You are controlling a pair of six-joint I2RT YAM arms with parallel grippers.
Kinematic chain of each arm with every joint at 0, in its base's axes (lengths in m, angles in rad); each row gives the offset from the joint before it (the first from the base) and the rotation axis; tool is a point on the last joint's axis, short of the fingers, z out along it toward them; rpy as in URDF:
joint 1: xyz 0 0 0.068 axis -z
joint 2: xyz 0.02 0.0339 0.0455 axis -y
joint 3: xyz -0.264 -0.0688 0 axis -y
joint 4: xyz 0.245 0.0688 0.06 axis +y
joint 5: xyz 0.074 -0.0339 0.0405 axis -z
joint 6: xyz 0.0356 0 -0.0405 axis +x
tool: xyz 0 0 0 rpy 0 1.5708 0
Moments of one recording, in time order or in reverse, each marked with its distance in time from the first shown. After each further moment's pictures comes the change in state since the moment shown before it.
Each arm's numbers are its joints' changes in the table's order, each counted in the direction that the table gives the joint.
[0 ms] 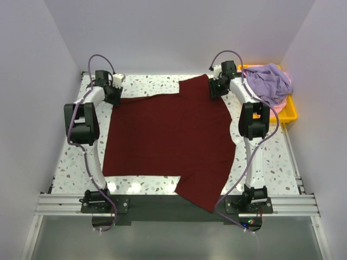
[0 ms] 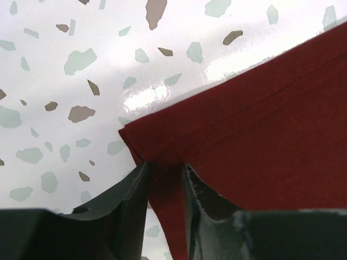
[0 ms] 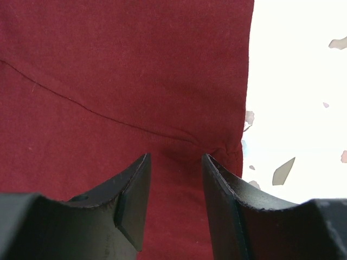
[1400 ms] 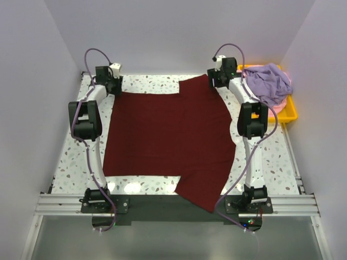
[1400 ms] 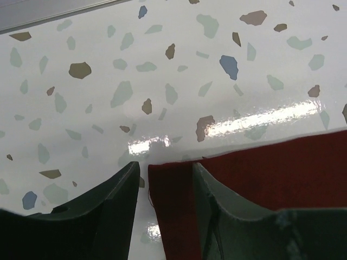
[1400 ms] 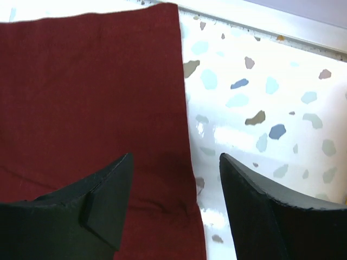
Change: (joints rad) left arm -0.004 -0.138 0.154 -0.232 -0.024 -0.148; right arm 0.000 -0.035 0.051 -0.236 0.109 0.075
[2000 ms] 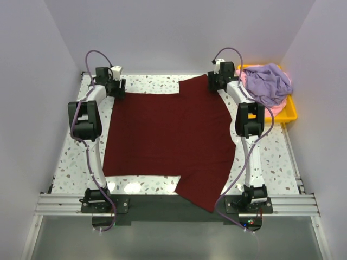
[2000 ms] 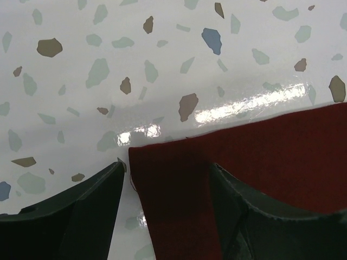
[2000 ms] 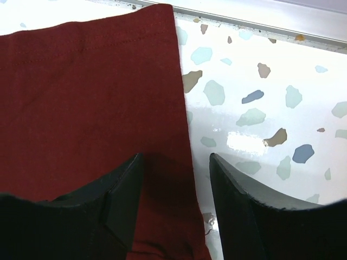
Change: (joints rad) left arm -0.001 0.012 -0.018 0.054 0.051 0.003; right arm 0.000 -0.101 0.027 -0.110 -0.004 0.075
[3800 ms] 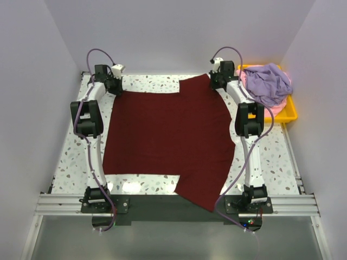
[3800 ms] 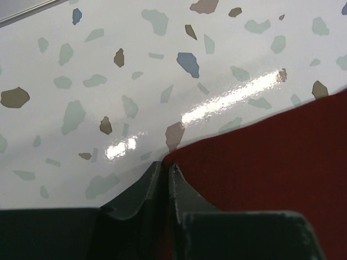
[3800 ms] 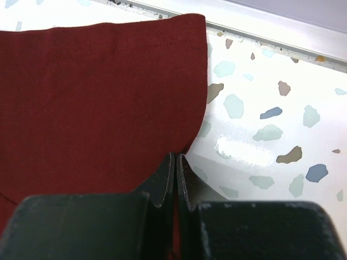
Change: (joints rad) left arm -0.023 -0.154 0.244 0.145 0.170 0.091; right arm 0.000 -0.015 0.025 -0.007 -0.076 -0.037
